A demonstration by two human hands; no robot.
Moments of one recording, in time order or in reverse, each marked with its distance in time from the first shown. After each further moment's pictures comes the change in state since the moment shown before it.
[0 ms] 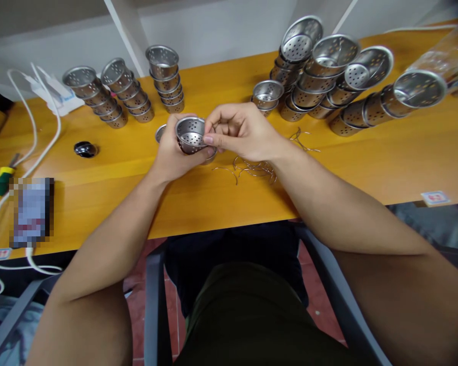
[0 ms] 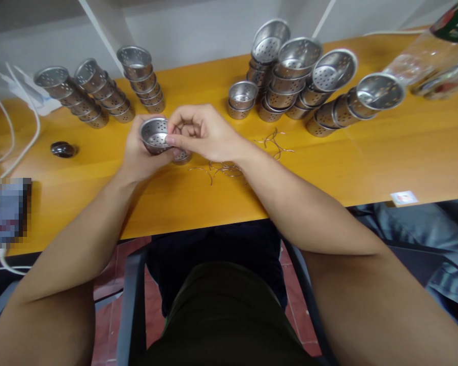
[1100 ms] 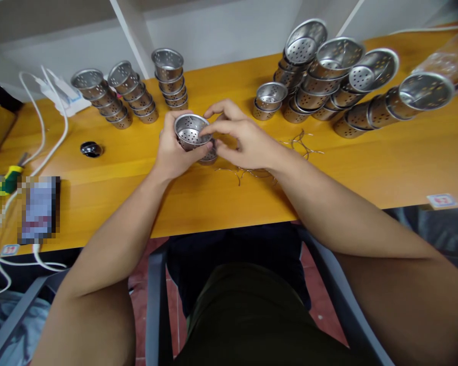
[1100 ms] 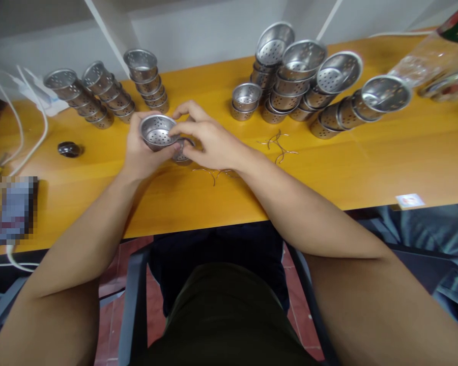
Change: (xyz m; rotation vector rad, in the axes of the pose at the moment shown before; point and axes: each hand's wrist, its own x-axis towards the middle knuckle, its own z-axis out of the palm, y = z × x) left_hand 0.000 0.000 -0.006 0.093 0.043 -0.058; right_hand -0.010 0.023 -0.014 -0.658 -0.008 -0.322
